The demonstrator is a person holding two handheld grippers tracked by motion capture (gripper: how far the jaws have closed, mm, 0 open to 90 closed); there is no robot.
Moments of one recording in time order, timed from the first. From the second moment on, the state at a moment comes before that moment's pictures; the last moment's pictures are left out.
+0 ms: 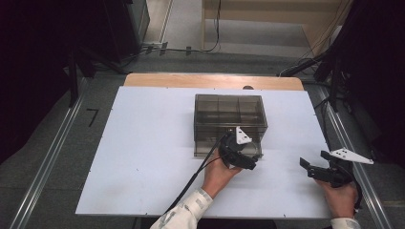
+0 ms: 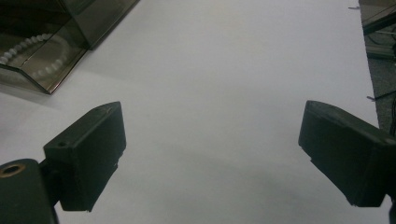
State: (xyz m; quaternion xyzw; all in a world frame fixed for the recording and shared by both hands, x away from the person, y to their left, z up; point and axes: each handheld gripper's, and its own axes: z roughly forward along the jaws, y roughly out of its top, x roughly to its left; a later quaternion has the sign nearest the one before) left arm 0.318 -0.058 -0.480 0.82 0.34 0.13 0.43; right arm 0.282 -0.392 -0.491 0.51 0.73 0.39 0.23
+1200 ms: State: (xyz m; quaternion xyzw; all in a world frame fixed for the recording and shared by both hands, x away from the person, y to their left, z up) left arm 0.297 0.023 -0.484 0.79 0.39 0.15 0.45; right arm 0.281 -0.389 -0.491 0.51 0.74 0.38 0.23
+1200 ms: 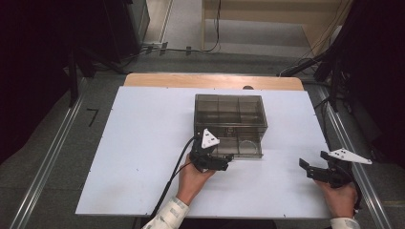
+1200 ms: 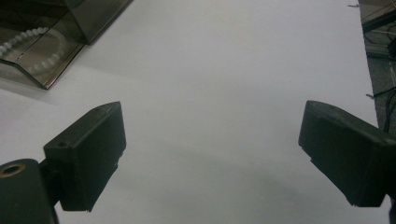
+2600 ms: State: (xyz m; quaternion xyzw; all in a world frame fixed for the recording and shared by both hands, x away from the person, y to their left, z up) left arm 0.268 0.187 -0.490 0.65 0.55 0.30 0.43; right arm 0.280 -0.388 -0.492 0.51 0.74 0.37 0.23
